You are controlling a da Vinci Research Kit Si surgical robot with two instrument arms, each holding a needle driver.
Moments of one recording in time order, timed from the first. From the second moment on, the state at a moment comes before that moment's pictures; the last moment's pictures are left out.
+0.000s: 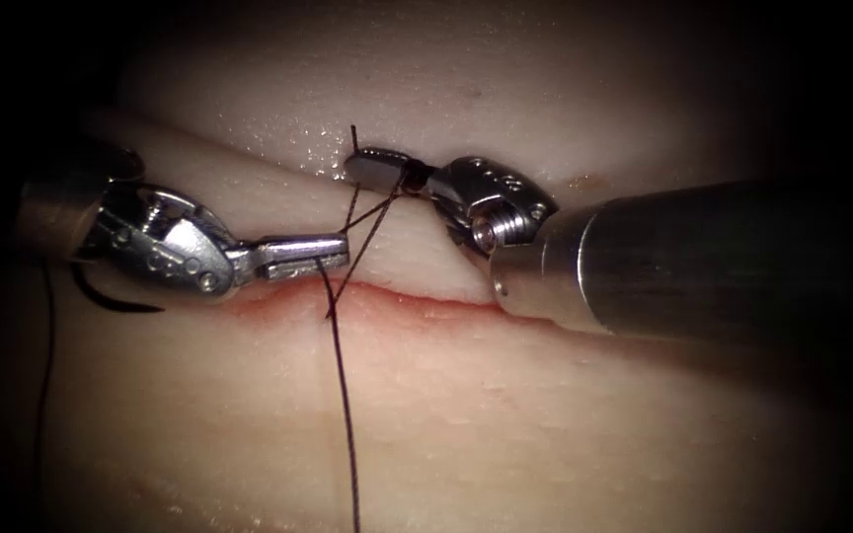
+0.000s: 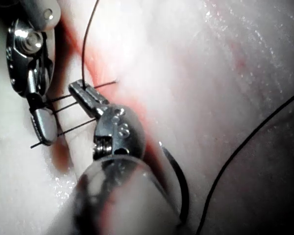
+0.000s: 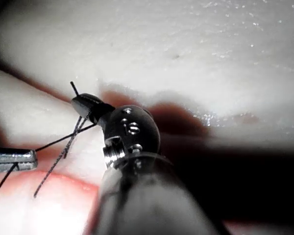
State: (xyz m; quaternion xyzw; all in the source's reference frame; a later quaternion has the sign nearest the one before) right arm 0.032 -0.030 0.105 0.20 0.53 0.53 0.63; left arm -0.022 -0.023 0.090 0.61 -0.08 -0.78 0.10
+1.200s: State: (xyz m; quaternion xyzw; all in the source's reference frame) right arm 0.034 -0.036 0.098 0.13 0.59 0.43 0.67; left arm -0.014 -0.012 0.088 0.55 -0.06 -0.84 0.00
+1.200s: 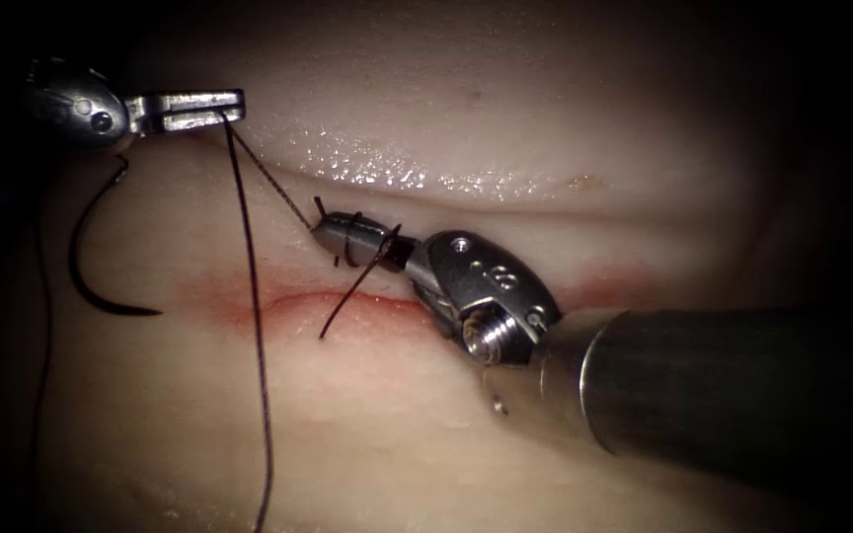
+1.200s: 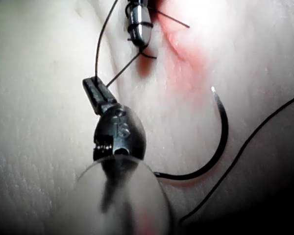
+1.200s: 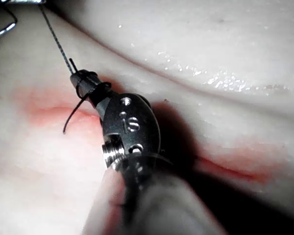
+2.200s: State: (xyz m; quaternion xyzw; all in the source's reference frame) right arm 0.034 -0.043 0.094 0.15 0.58 0.39 0.70; left arm -0.016 0.002 0.095 0.47 -0.11 -0.87 -0.03
